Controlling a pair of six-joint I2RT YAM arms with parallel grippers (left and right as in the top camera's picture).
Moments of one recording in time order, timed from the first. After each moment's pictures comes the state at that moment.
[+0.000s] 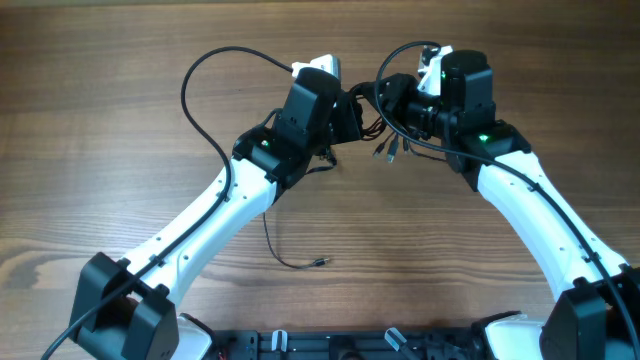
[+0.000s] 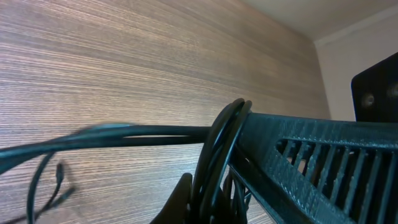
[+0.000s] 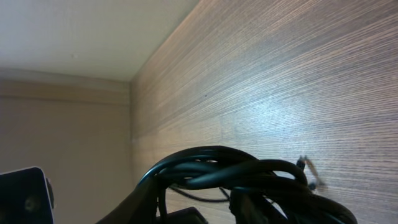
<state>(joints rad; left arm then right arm) -0.61 1.60 1.22 -0.26 0.11 -0.75 0.27 1.52 1.08 -0.15 -0.49 0.95</state>
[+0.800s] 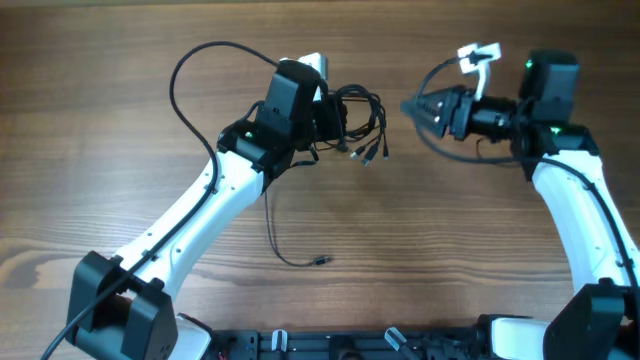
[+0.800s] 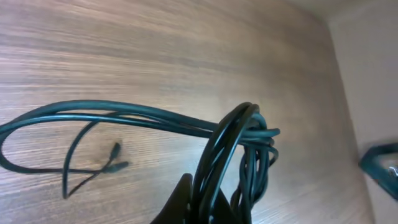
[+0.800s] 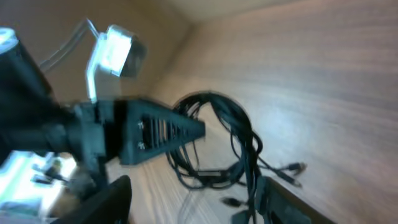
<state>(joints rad) -0.52 1.60 1.22 -0.32 0.21 -0.61 -0.03 1.49 1.09 -0.38 -1.09 0.05</state>
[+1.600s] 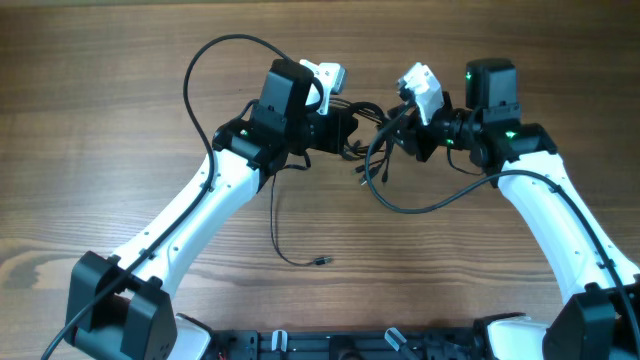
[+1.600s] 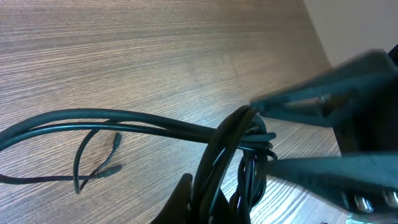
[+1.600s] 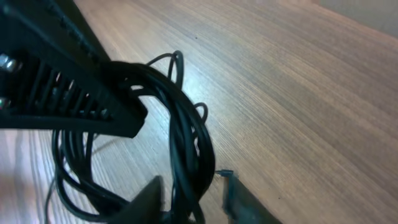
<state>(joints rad) -0.50 1.60 1.22 -0.36 0.42 -0.38 0.16 1.49 1.09 -0.42 -0.68 -0.41</state>
